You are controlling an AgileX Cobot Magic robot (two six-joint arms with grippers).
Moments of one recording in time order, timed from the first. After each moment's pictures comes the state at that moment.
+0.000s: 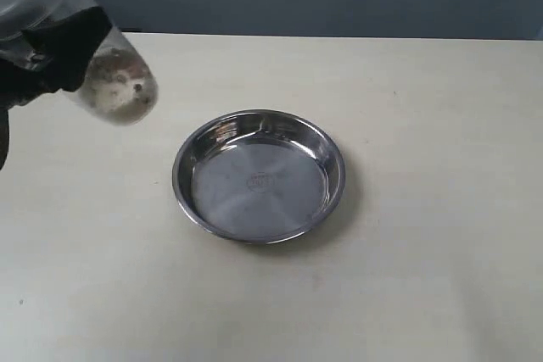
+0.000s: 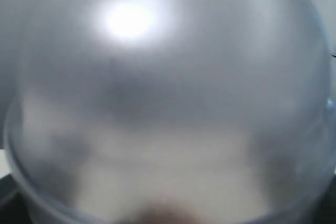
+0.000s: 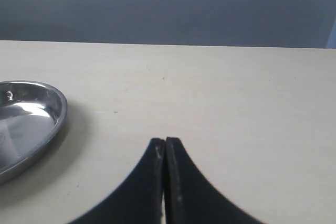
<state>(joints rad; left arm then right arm) 0.11 1.32 -0.36 0.59 -1.06 -0.72 0.10 0.00 0.00 0.07 0.32 -0.02</state>
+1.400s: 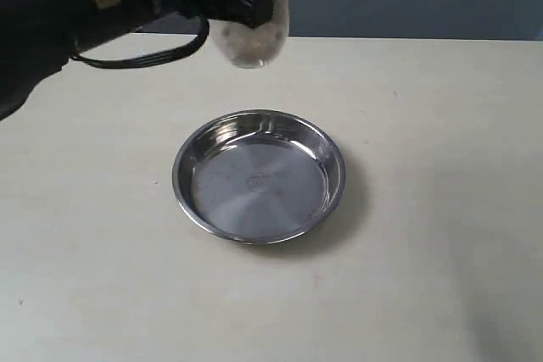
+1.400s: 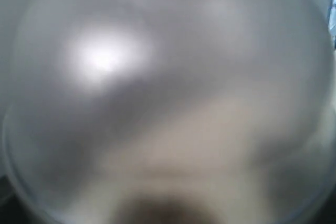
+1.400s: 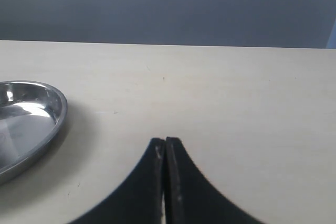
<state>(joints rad) -0.51 1.40 -0.88 0.17 -0.35 -0.14 0.10 0.00 0.00 0.07 0.32 -0.03</state>
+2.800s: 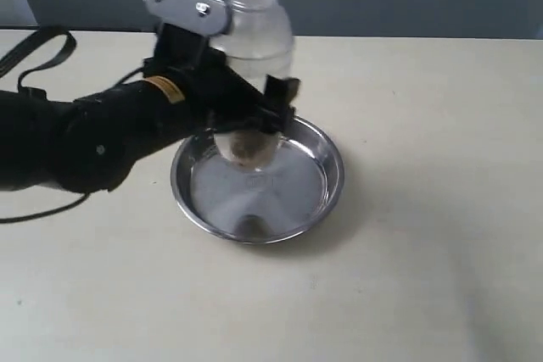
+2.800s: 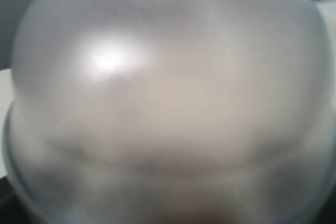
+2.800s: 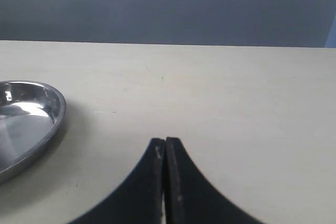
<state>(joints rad) -0.62 1.58 -0.78 -0.52 -0.43 0.28 0.10 0.00 0.00 0.07 0.32 -0.03</state>
